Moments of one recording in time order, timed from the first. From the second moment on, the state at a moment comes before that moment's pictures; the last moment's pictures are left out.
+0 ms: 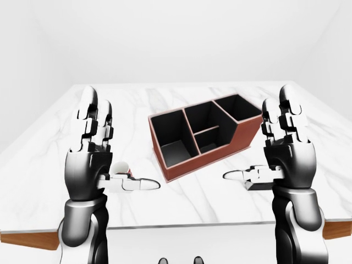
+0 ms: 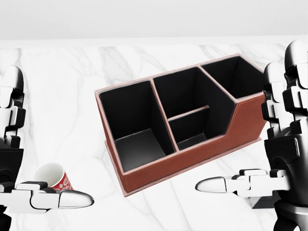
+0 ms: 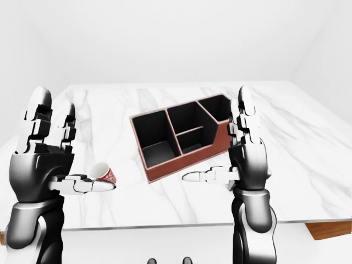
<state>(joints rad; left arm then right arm) 0.07 0.03 0.11 -0.77 -0.08 0.09 -0.16 0.05 -0.04 -0.13 -0.72 0.03 0.09 0.13</state>
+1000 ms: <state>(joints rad) -0.01 0.06 0.18 -0.72 -0.12 0.09 -0.14 0.01 -0.11 -0.23 -0.80 -0.13 0.09 0.24</state>
